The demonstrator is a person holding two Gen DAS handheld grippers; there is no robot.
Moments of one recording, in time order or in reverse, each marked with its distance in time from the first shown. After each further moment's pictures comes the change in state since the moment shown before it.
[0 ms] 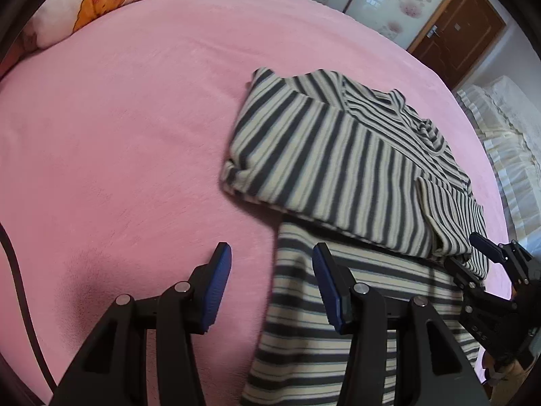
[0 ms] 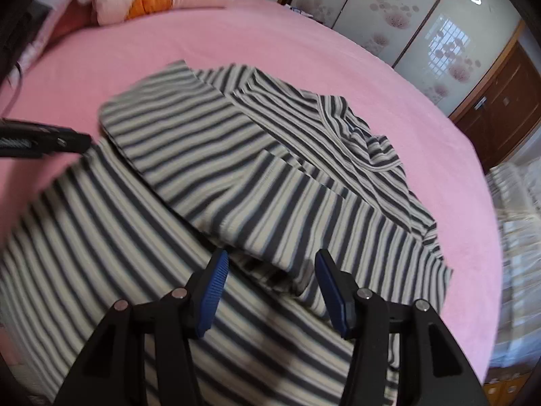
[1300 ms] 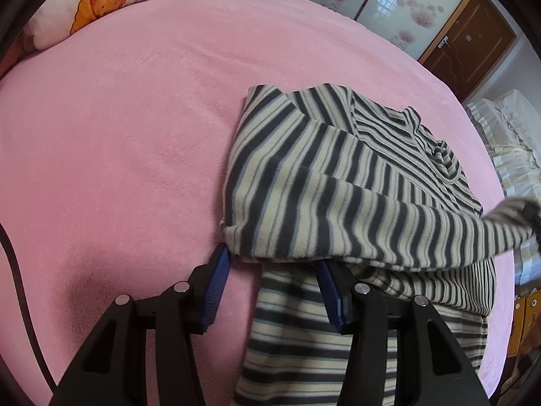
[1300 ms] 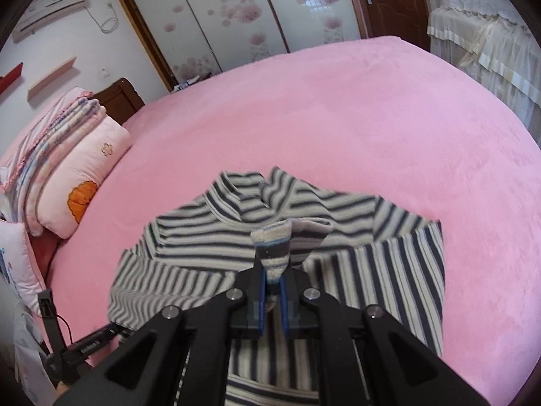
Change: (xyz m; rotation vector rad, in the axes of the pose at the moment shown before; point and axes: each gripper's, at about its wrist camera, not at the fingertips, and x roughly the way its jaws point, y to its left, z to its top) left arm 0.033 -0.023 0.029 -0.023 -0.037 0.032; right arm -0.017 -0.181 0.004 0.799 -0.216 0.236
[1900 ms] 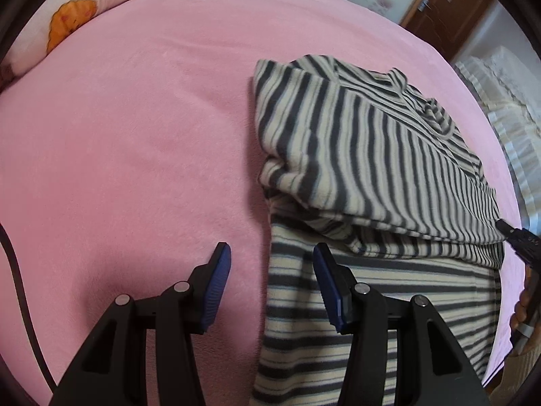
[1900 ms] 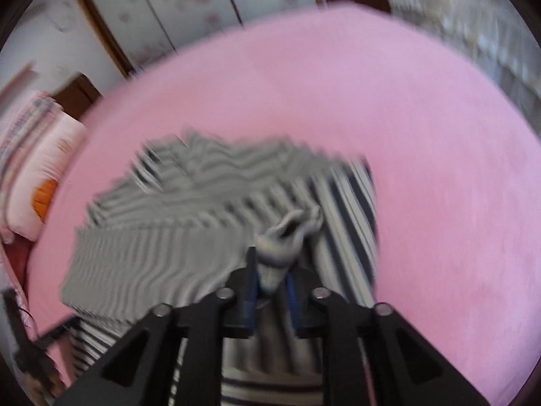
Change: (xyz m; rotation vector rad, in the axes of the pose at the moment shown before) left arm -0.007 -0.005 -0.007 0.152 0.090 0.015; right arm 0.025 -0.107 -0.054 0.149 0.191 -0.163
